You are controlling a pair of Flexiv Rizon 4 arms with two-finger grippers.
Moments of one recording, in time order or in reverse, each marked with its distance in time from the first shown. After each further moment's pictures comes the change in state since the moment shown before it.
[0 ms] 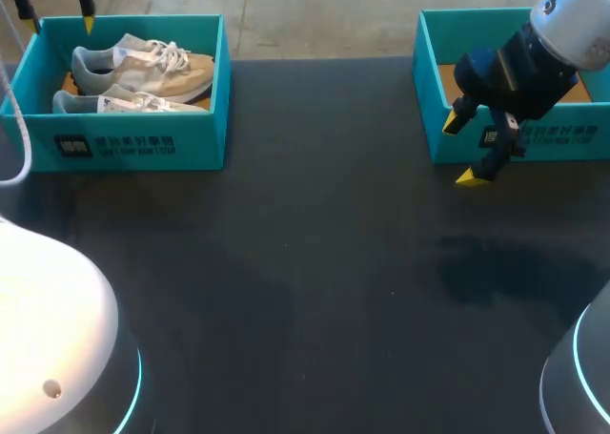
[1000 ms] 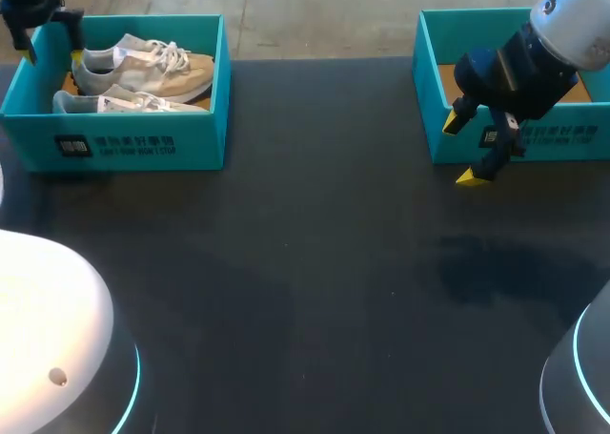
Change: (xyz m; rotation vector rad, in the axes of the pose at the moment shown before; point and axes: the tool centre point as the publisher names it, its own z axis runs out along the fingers) left arm 0.015 -0.045 0.037 0.008 0.023 0.092; right arm 0.000 0.000 0.000 0.000 0.000 0.000
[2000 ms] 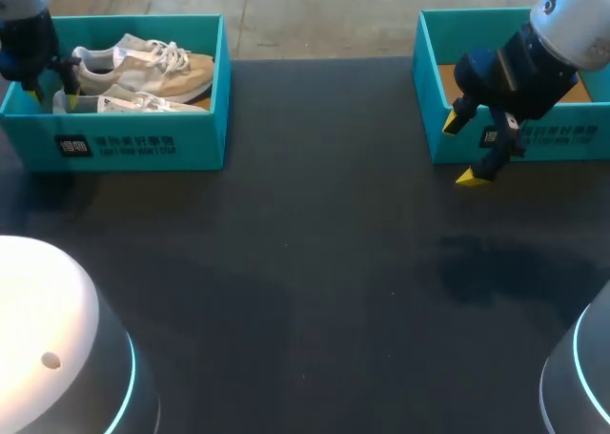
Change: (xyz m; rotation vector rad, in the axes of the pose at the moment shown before) left arm 0.004 -0.029 0.064 -0.093 -0.014 0.119; right arm 0.000 0.000 0.000 0.000 0.000 0.000
